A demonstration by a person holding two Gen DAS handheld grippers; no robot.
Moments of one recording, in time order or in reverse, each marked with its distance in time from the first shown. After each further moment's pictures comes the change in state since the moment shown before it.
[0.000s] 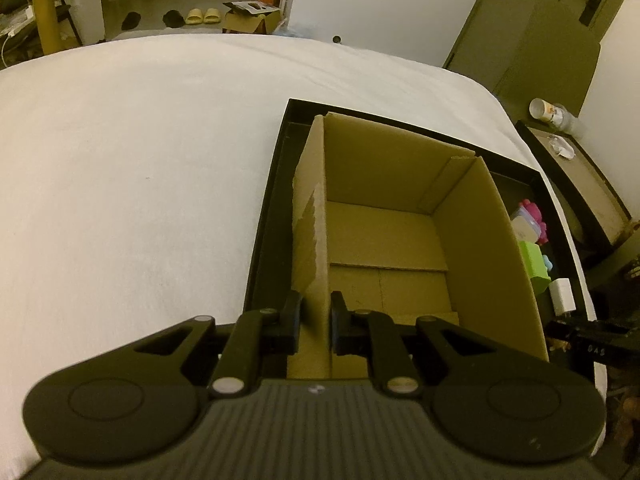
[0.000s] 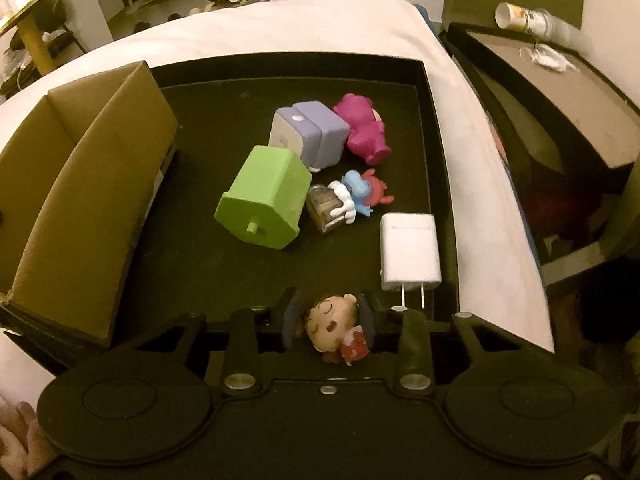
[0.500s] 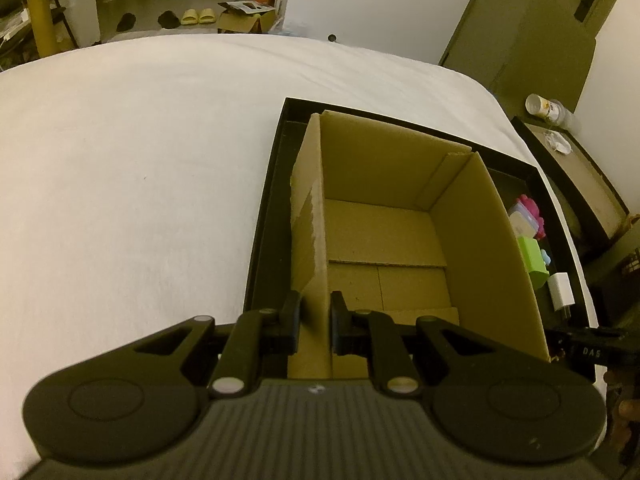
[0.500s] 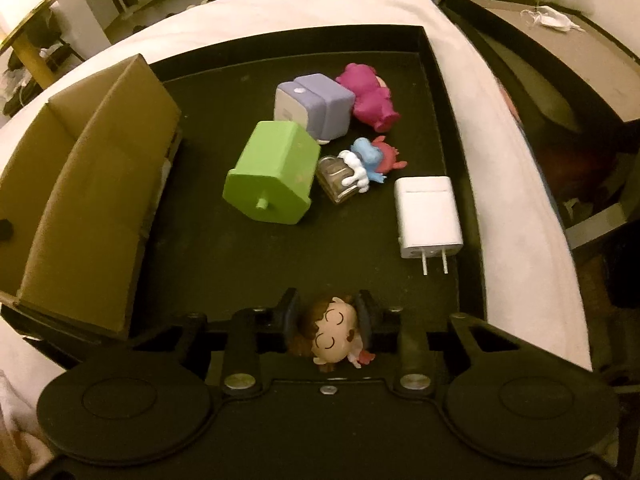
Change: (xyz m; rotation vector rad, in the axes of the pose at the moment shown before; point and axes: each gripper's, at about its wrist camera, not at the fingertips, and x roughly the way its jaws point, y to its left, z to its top) left arm -0.002 0.001 0.000 0.015 0.006 -0.006; right arm 0.007 -0.004 -0.009 0.066 0.049 0.073
